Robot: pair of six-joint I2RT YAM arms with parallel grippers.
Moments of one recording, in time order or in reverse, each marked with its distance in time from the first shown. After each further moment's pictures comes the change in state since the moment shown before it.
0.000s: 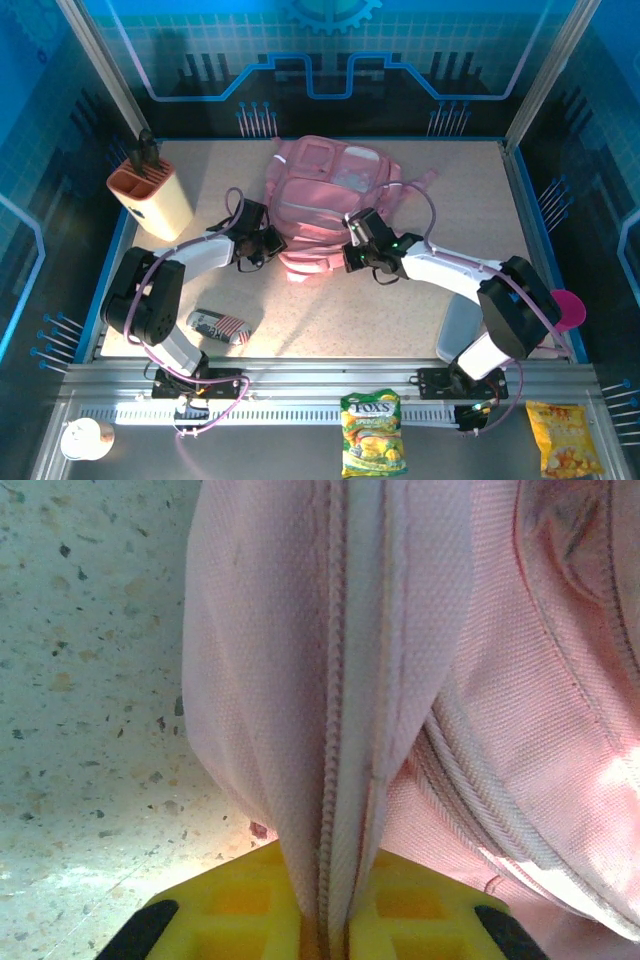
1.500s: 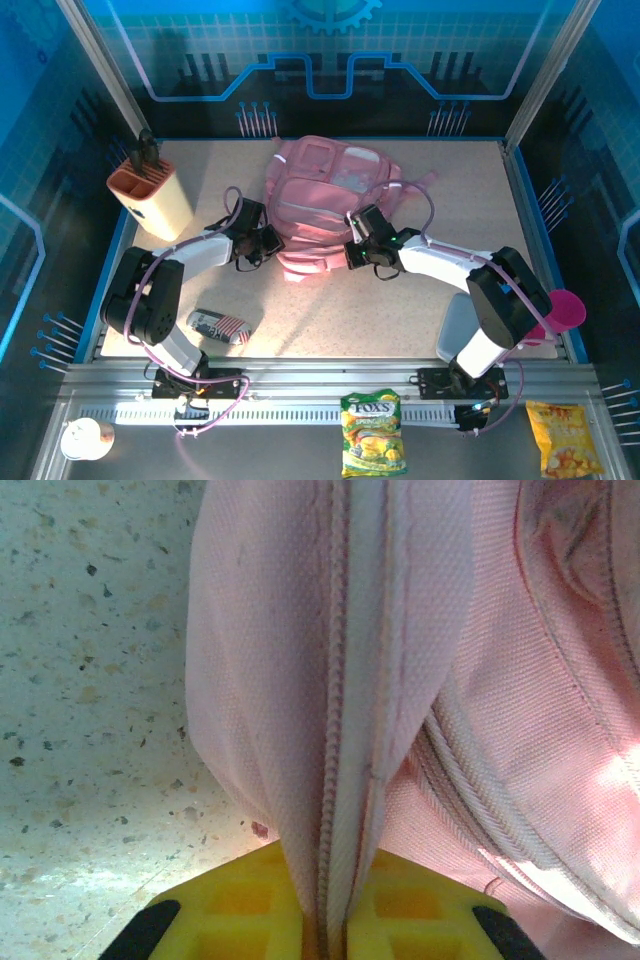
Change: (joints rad) left arm 0.014 0.000 0.006 -0.018 0.008 0.026; right arm -0.034 0.072 0.029 -0.003 -0.037 -0.004
